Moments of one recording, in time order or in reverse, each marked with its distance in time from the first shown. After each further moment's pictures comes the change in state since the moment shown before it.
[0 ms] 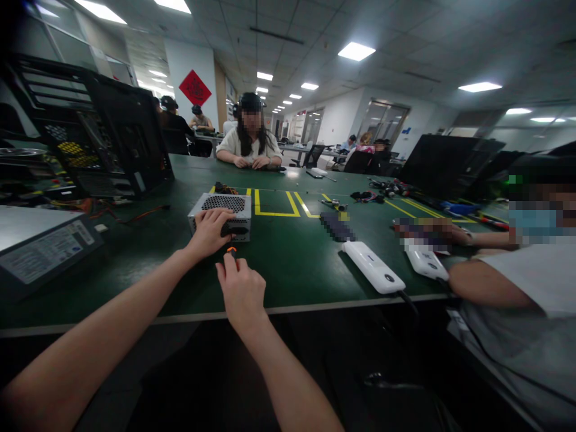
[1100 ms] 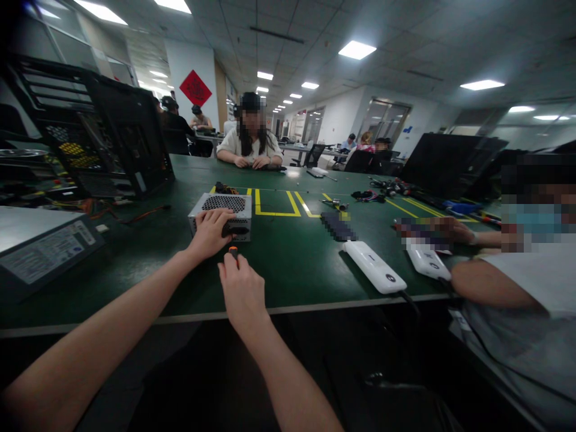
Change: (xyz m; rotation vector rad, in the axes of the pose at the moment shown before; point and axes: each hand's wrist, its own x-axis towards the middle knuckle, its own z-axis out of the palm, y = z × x) left_hand -0.001 0.003 0.002 0.011 0.006 -0.020; right_hand 0.003 0.001 -0.007 0.023 -0.024 -0.041
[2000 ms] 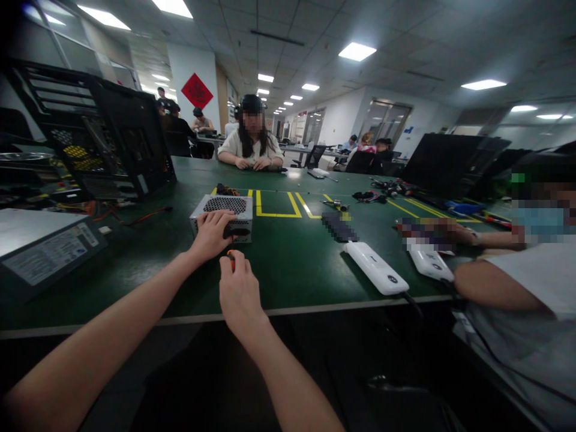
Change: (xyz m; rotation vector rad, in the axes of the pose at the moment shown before) left_hand 0.000 0.001 -0.001 -0.012 -0.010 -0.018; right_hand 0.000 -0.005 0.001 0.075 -0.017 -0.058
